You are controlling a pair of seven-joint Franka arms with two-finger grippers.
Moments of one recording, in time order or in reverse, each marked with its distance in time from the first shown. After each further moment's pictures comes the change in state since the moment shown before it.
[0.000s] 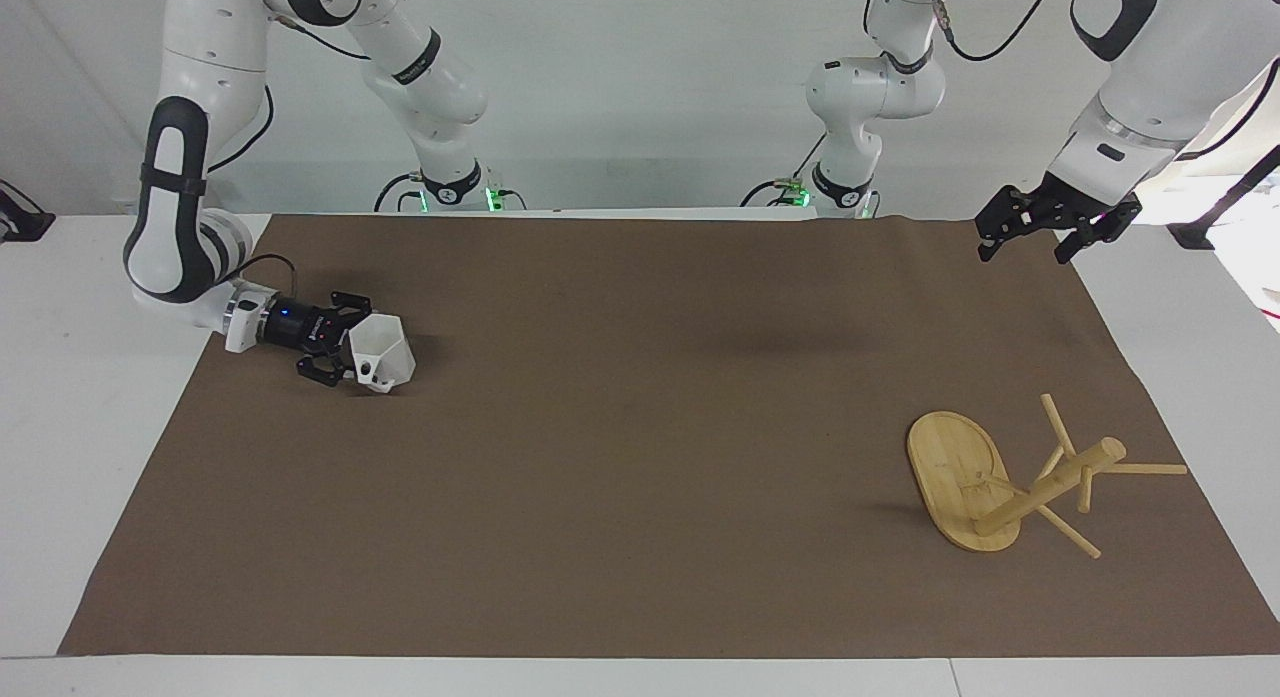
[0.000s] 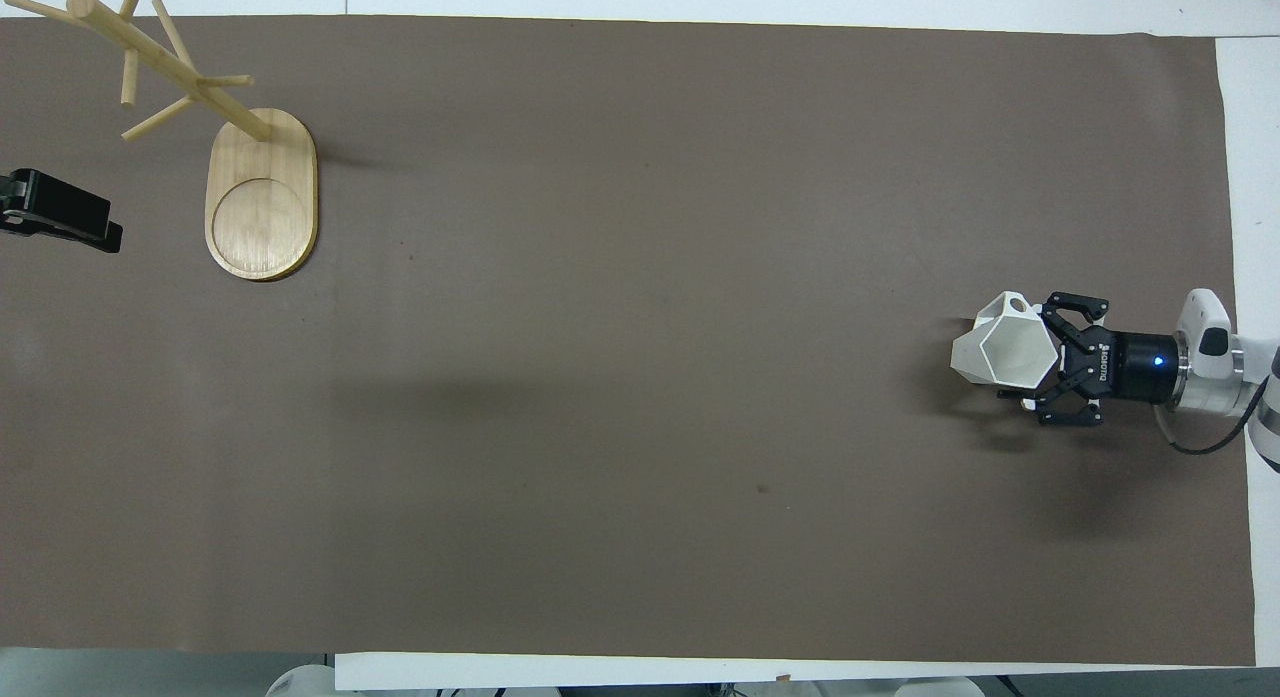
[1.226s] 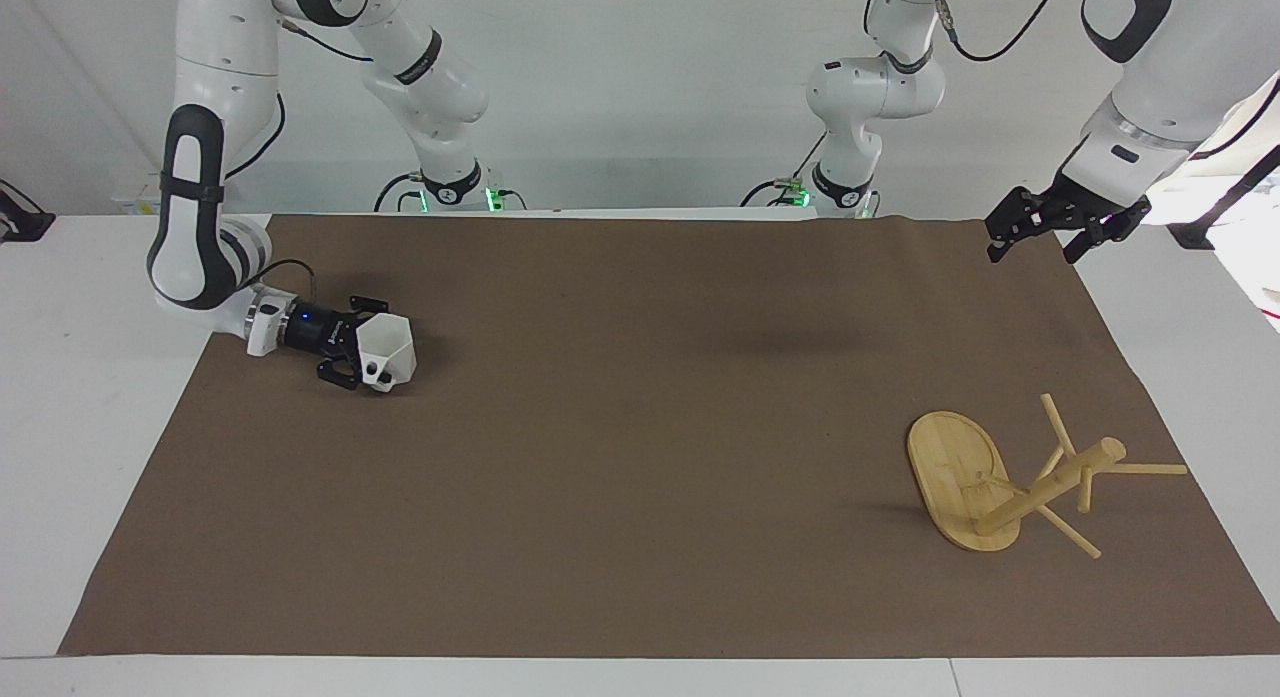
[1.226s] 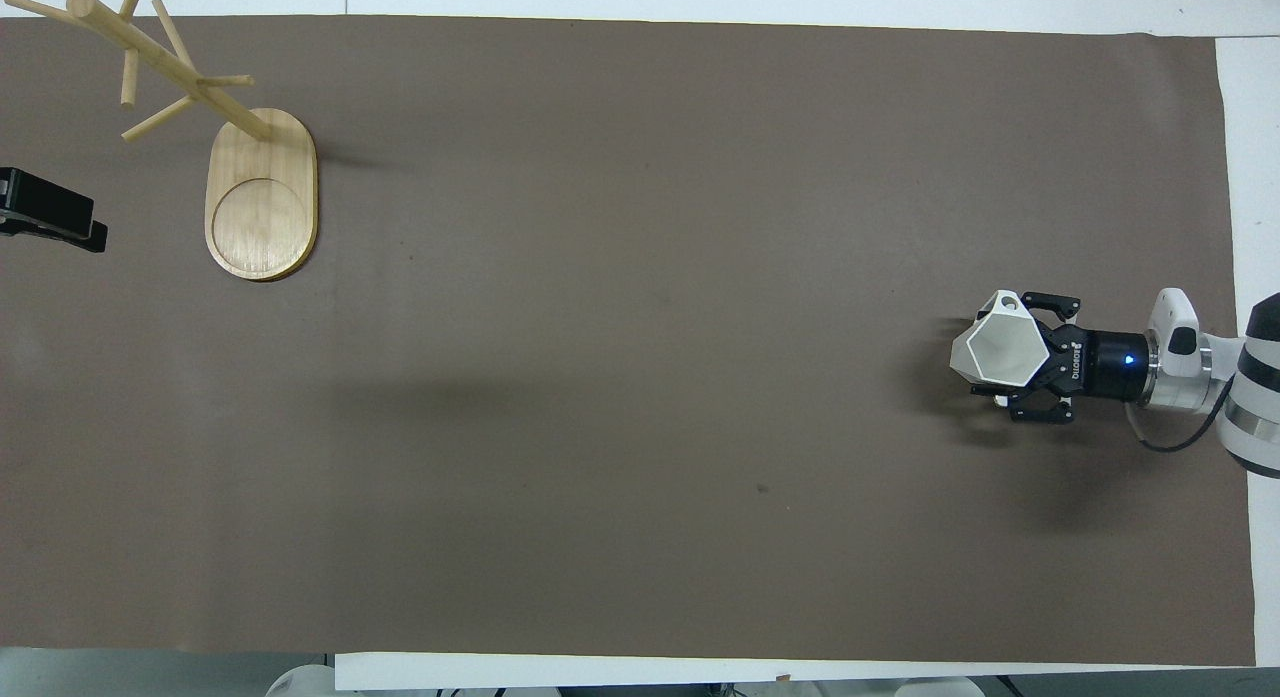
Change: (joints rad) left arm 0.022 0.000 0.006 -0.002 0.000 0.000 0.000; right arm 0.049 -0.001 0.000 -0.022 0.036 0.027 -0.017
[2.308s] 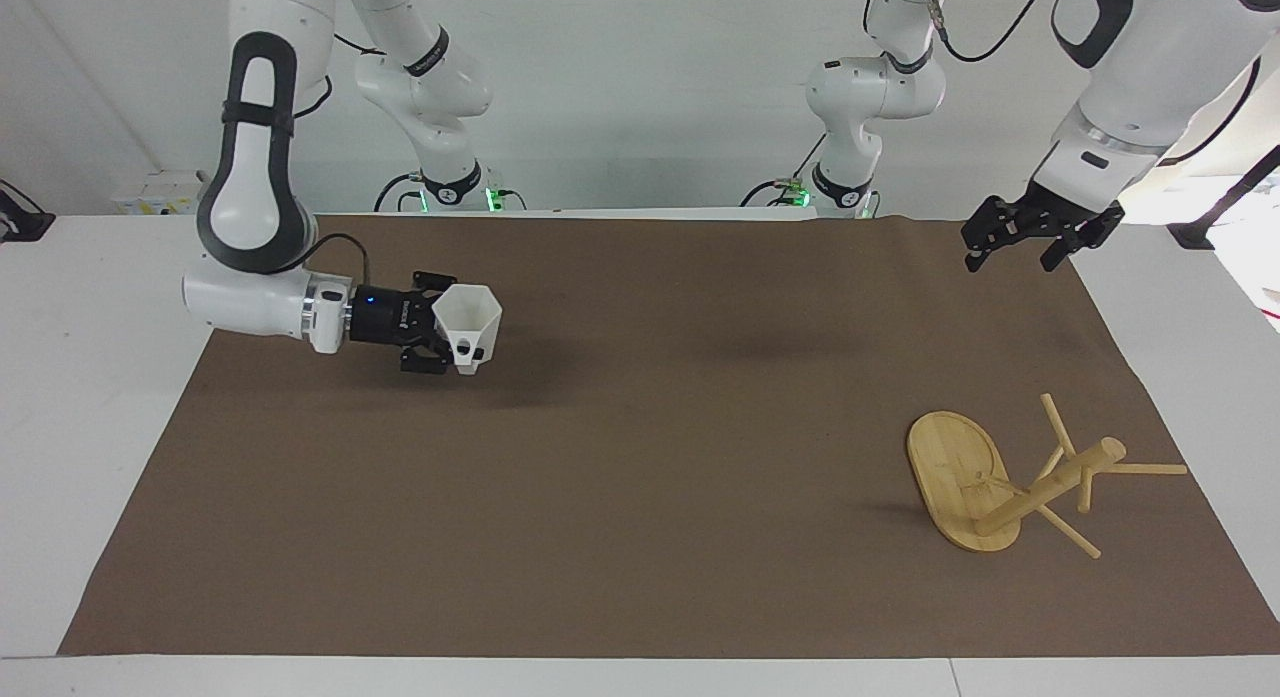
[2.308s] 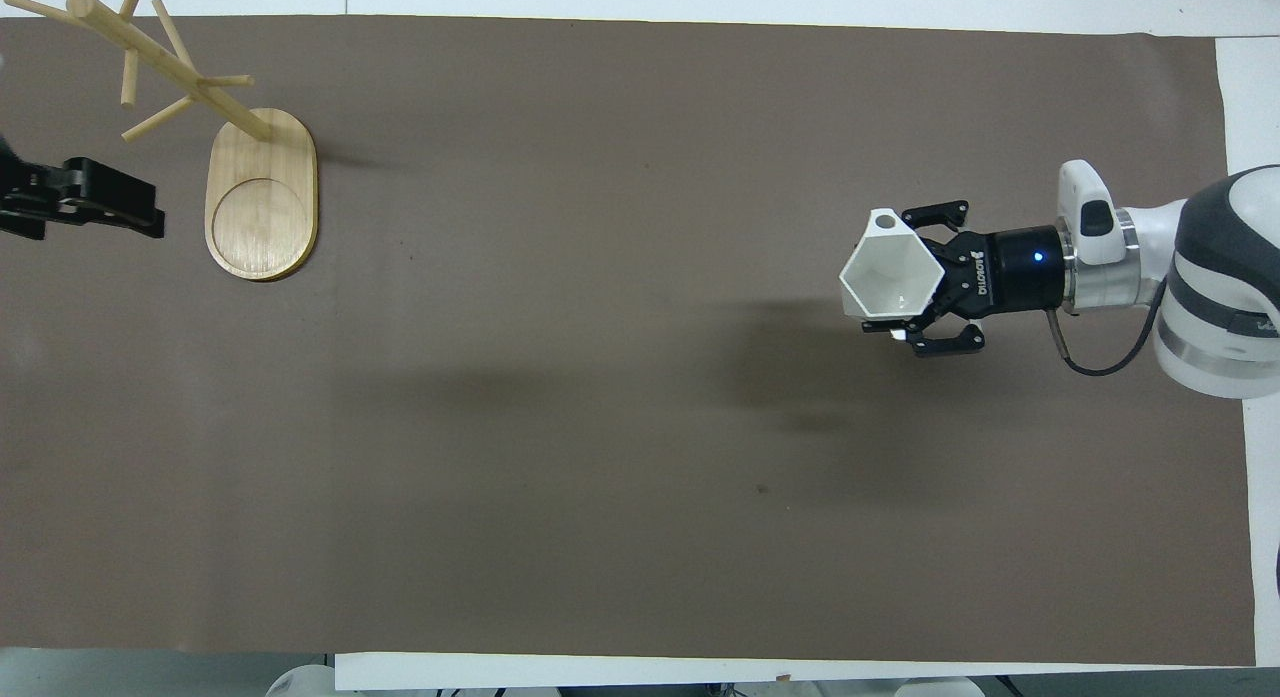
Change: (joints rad) left arm -0.114 -0.029 -0.019 -0.101 -0.005 0.146 -0.230; right arm 0.354 -0.215 0.110 0.164 0.126 0.066 0.479
